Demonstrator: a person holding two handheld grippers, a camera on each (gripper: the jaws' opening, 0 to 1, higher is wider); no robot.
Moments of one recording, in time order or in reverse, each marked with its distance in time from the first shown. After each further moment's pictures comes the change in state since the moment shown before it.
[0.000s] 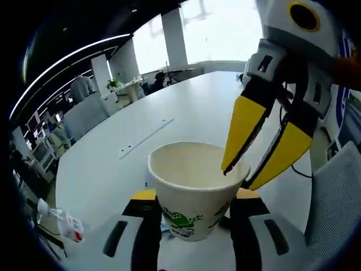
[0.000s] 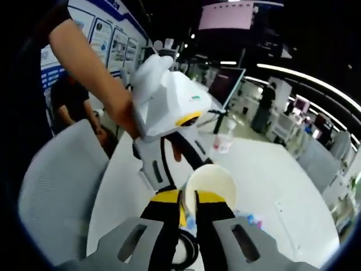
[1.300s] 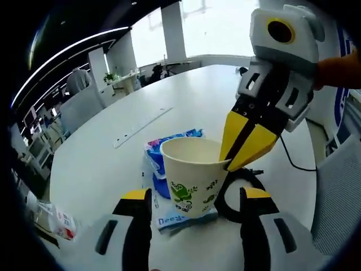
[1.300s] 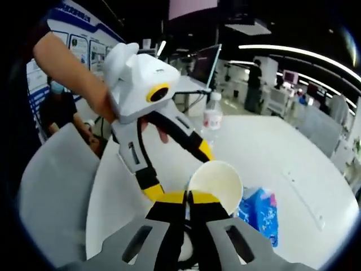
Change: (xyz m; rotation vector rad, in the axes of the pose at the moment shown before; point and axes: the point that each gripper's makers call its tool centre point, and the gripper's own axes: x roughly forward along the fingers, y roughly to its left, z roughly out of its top) left arm 0.020 0.009 -0.024 -0.011 0.047 -0.029; right arm 0.024 -0.017 -0.050 0.202 0.041 -0.010
